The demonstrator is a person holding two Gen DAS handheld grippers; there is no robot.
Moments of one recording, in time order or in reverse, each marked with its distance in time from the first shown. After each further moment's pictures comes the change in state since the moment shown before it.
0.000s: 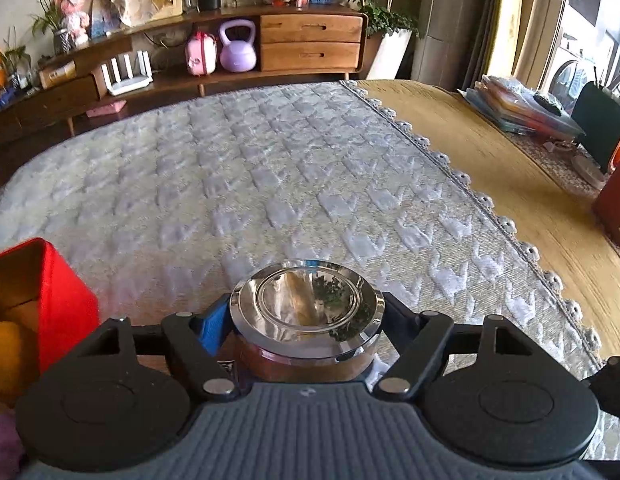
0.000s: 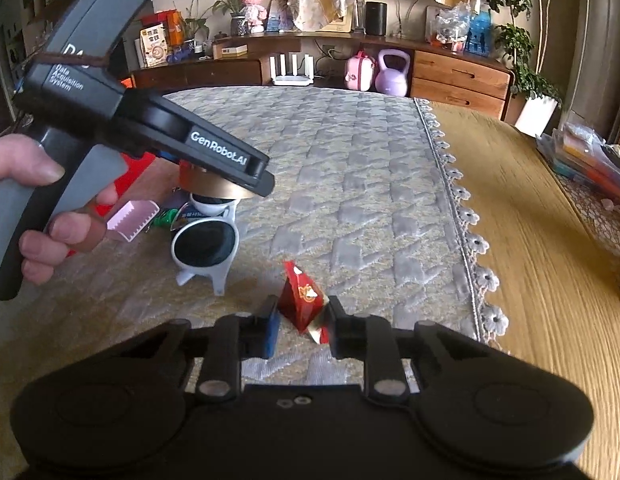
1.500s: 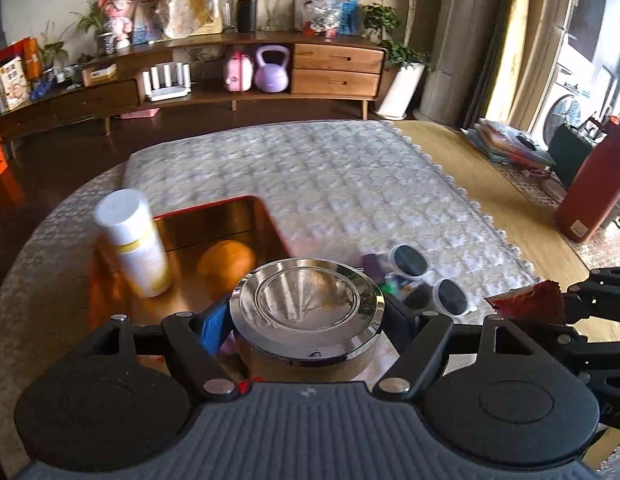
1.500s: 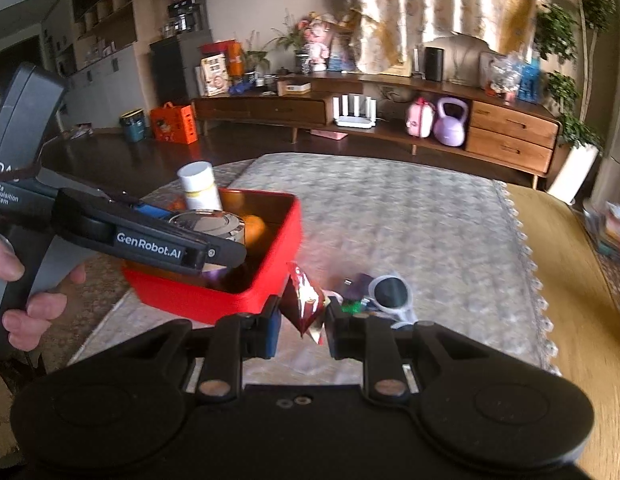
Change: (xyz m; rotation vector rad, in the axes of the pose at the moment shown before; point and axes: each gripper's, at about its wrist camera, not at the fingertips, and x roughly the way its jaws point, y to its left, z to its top) left arm -0.177 0.110 -0.055 -0.064 -0.057 0.000; right arm -0.080 0.130 0.069 -0.072 -0.078 0.140
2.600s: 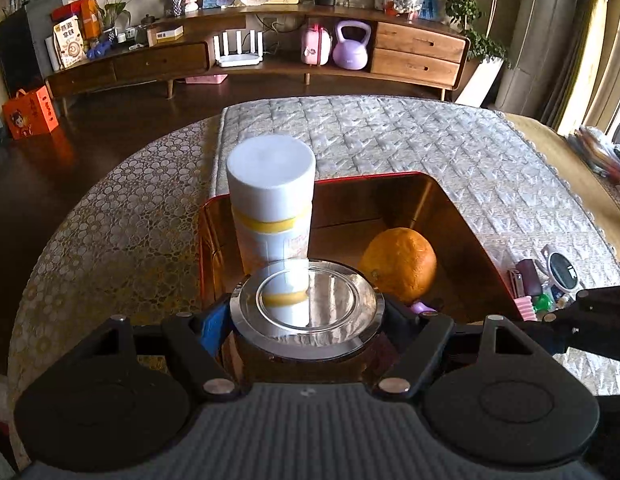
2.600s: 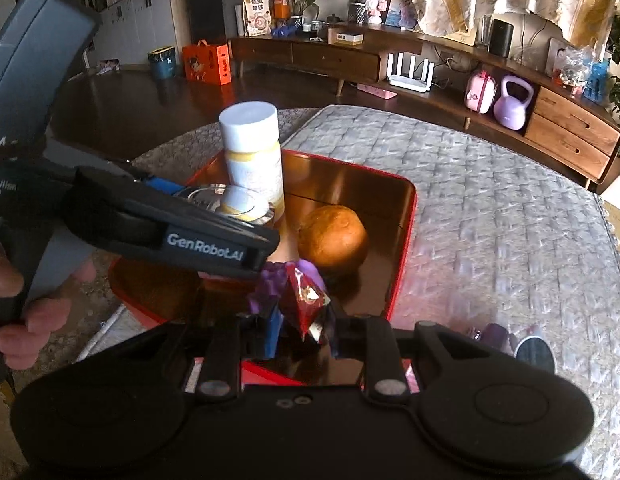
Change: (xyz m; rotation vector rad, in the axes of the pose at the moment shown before) left arm 0.068 0.101 -0.003 -0.105 0.063 0.146; right arm 0.141 0.067 0.028 -0.113 0.159 0.047
